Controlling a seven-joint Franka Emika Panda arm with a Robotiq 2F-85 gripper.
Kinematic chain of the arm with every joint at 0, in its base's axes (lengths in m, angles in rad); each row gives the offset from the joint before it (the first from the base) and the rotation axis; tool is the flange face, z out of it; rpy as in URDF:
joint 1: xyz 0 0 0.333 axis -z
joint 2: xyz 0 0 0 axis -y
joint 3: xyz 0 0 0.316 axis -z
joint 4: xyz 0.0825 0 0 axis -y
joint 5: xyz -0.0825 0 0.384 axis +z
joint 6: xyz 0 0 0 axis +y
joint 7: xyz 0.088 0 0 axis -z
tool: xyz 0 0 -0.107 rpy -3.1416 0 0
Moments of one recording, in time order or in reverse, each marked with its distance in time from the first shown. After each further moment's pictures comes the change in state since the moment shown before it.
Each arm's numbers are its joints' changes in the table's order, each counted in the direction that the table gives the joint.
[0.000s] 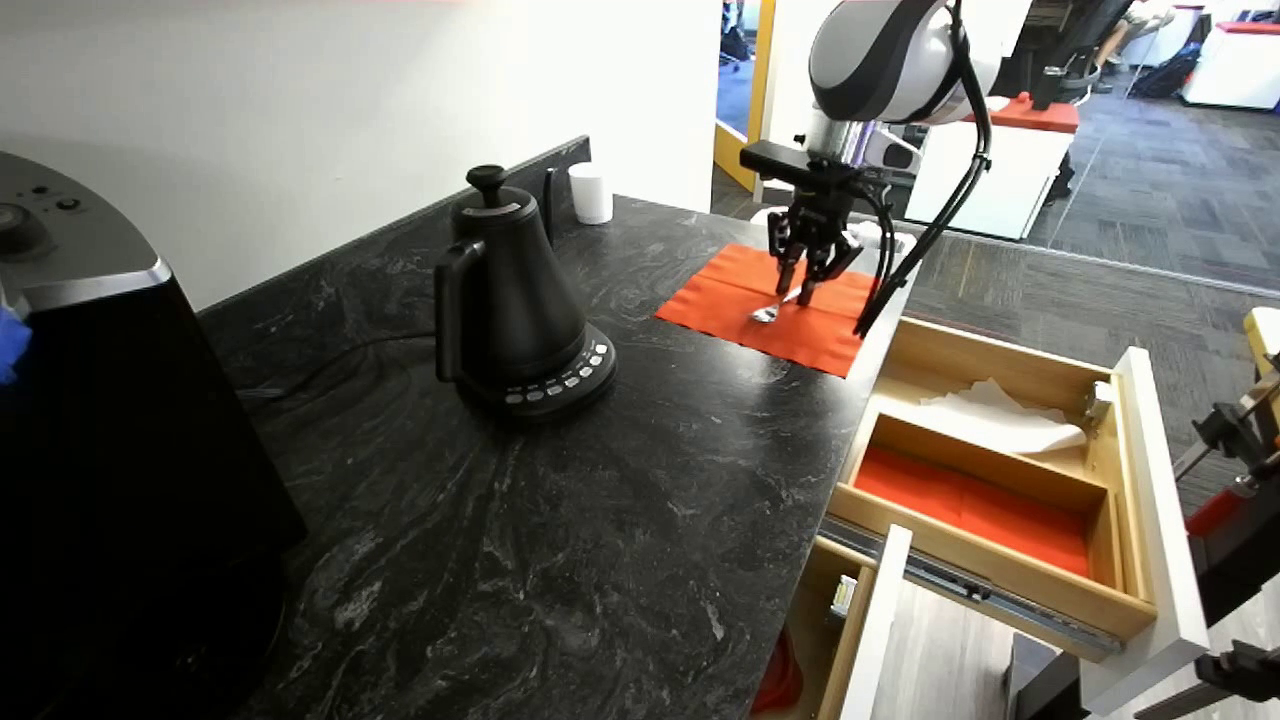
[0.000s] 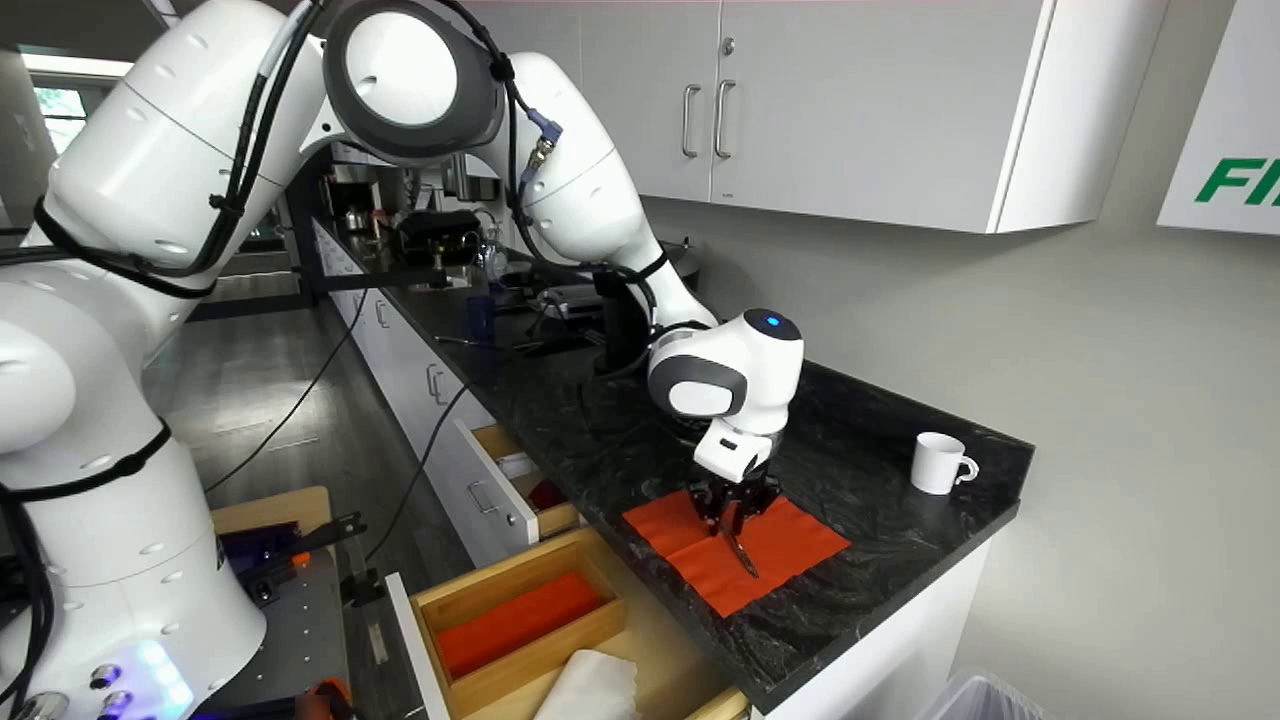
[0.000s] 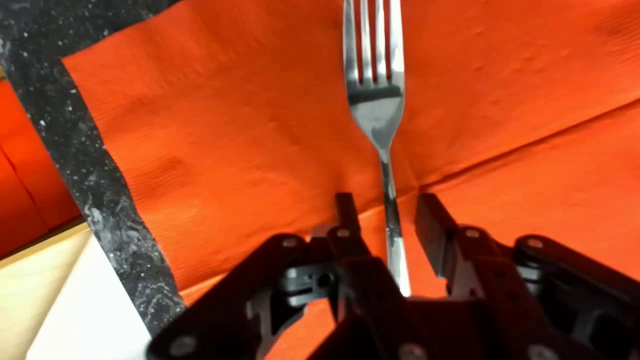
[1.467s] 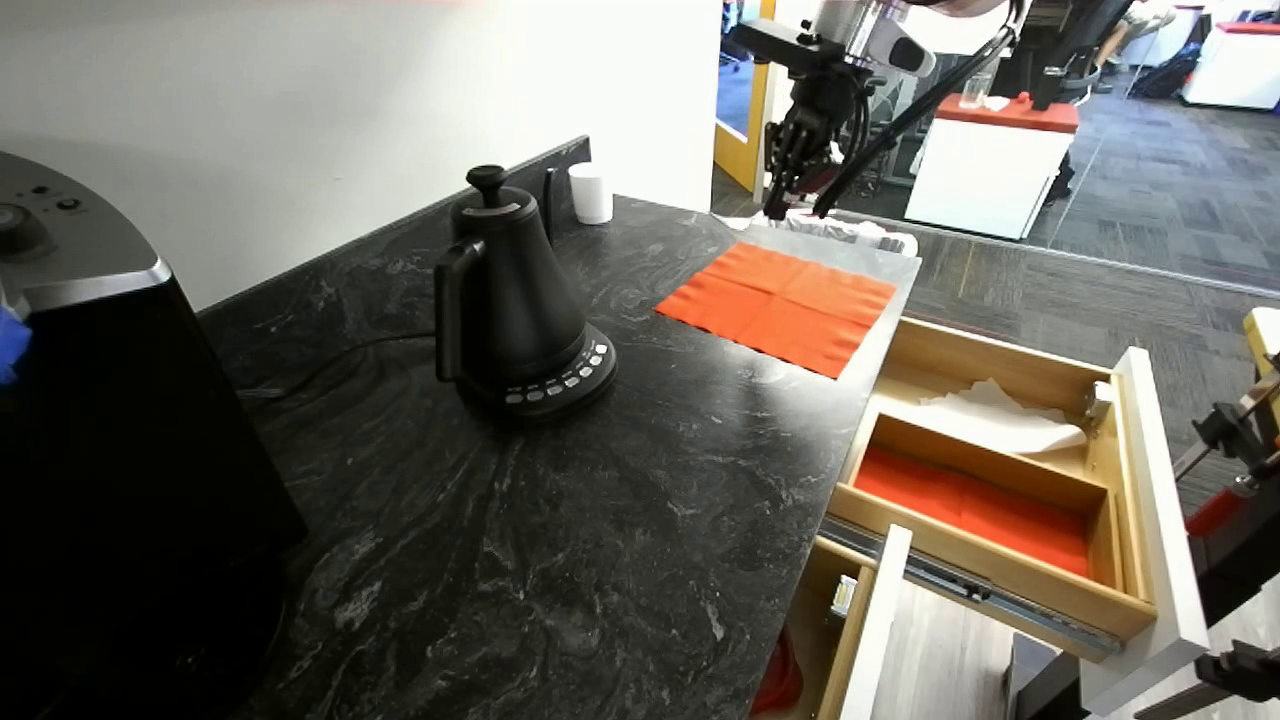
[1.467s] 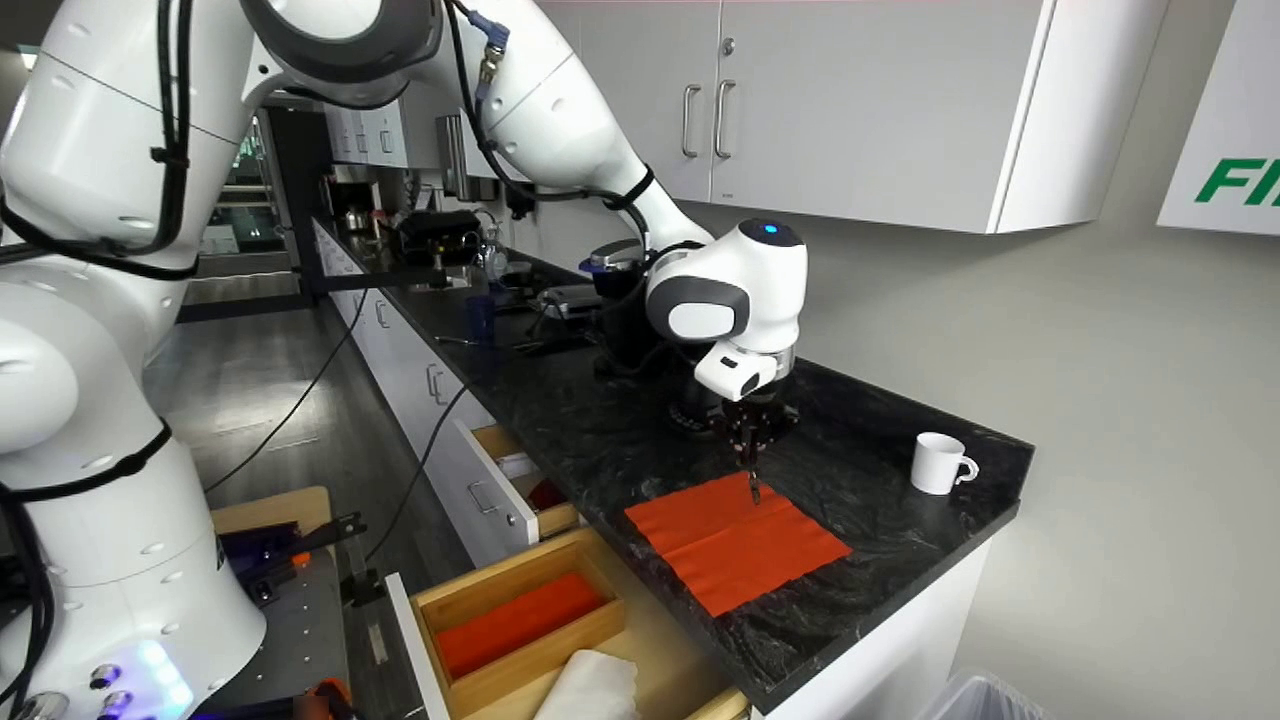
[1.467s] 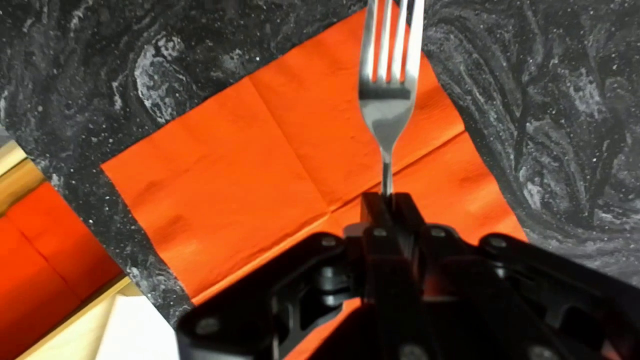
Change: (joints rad) arm -0.010 0.199 0.000 -0.053 0.032 0.001 0.204
